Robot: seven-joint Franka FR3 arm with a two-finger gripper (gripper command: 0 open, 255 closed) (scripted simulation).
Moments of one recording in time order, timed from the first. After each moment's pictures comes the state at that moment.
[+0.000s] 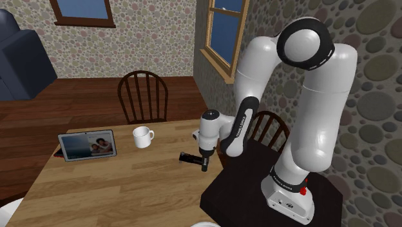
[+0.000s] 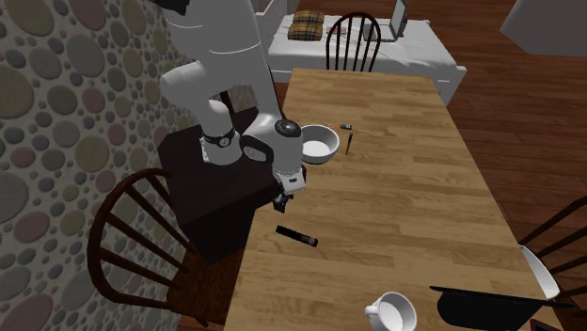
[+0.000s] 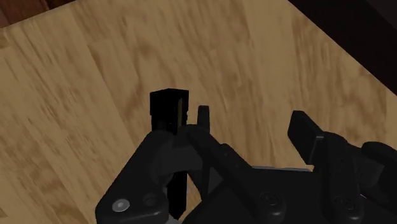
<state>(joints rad) 0.18 0.21 0.05 -2.80 -0.47 3.00 0.12</state>
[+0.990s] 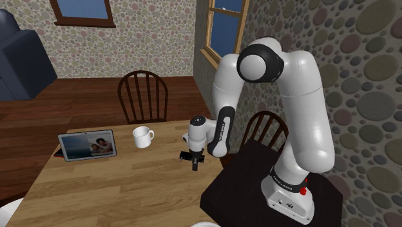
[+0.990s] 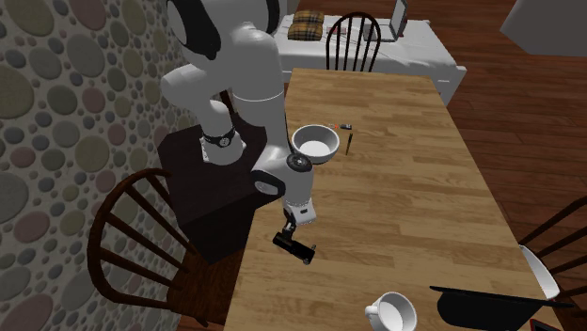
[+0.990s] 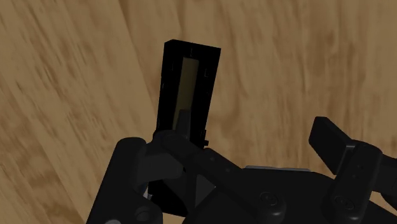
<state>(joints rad) 0.26 0.54 -0.10 -2.52 -0.59 3.08 0.12</state>
